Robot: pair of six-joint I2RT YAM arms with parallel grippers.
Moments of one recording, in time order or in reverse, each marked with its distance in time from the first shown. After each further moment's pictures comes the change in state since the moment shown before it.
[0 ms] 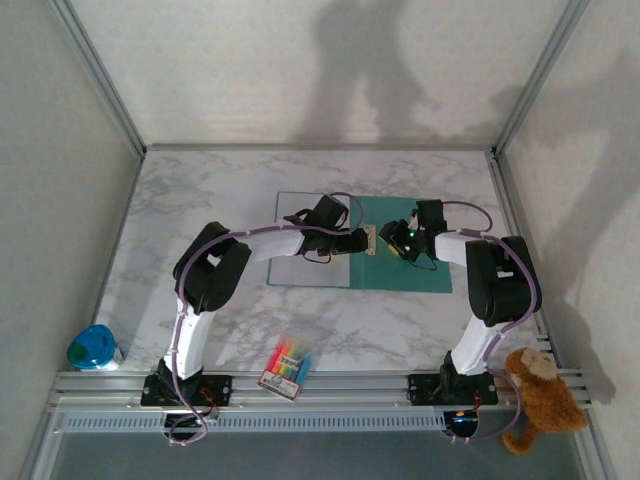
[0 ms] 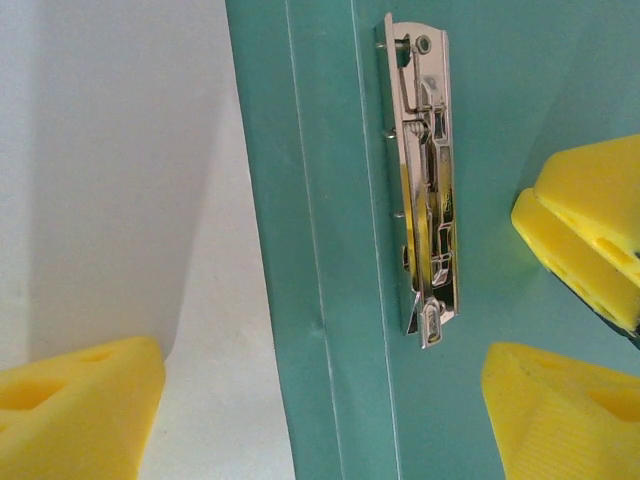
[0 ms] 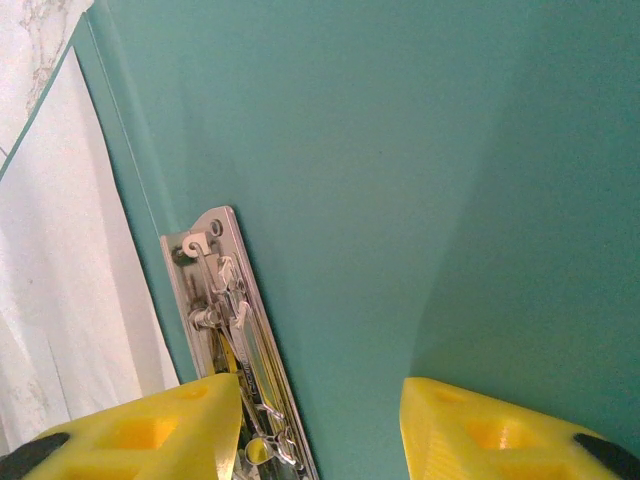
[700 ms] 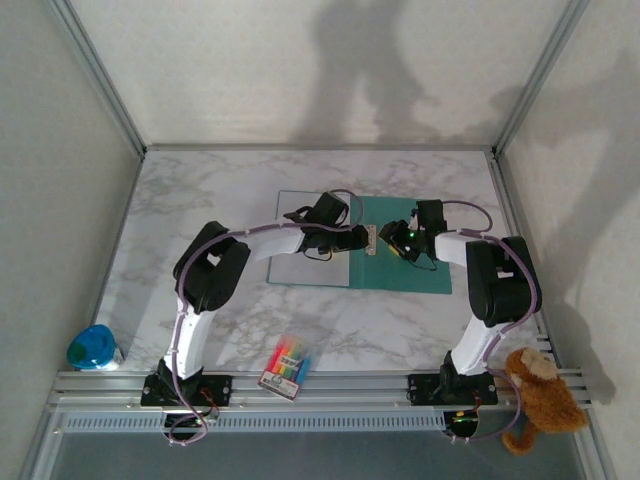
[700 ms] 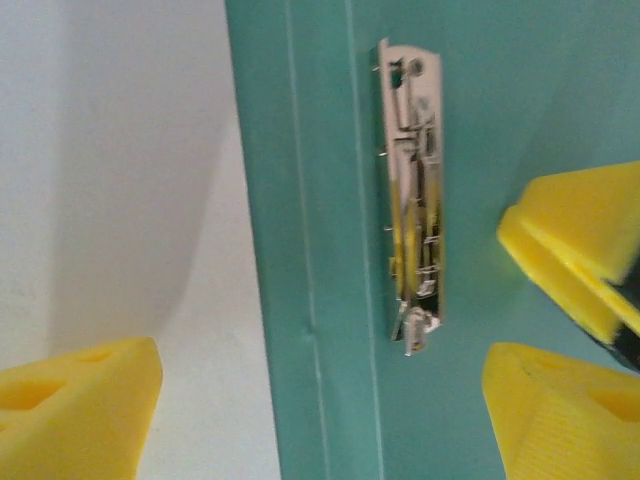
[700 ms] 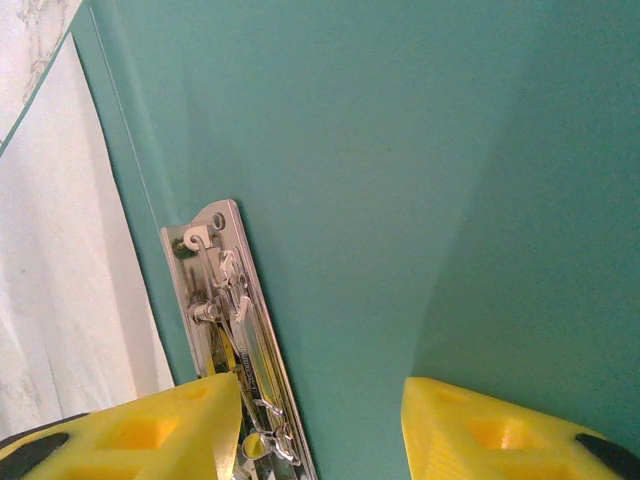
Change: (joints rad) left arm 0.004 0.009 0.030 -0.021 0.002 -0.021; right arm 0.000 -0.004 0.000 -0.007 0.003 -0.017
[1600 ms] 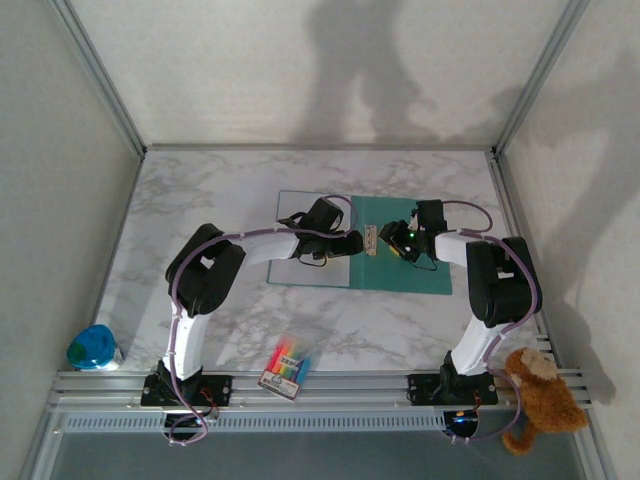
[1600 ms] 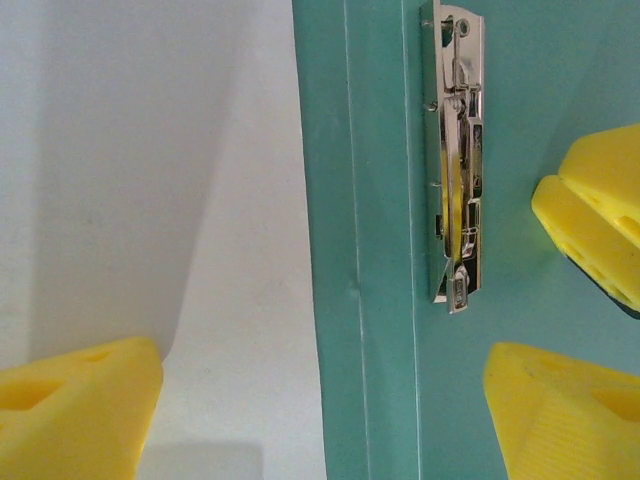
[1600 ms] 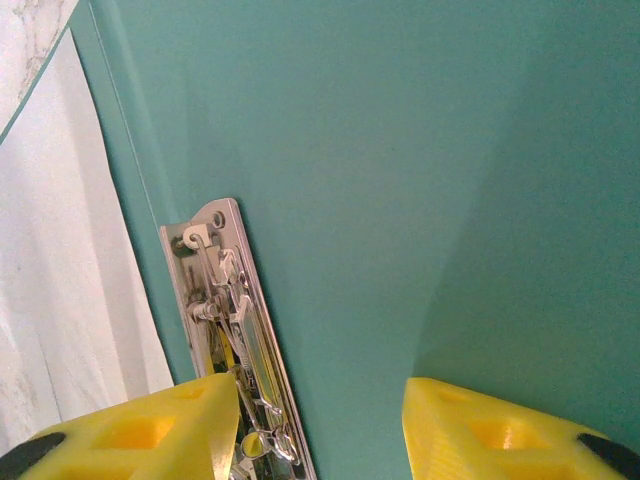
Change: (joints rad) left arm 0.006 -0.059 -0.104 0.039 -0.013 -0.002; right arm 0.000 -0.003 0.000 -0.008 0.004 -0.009
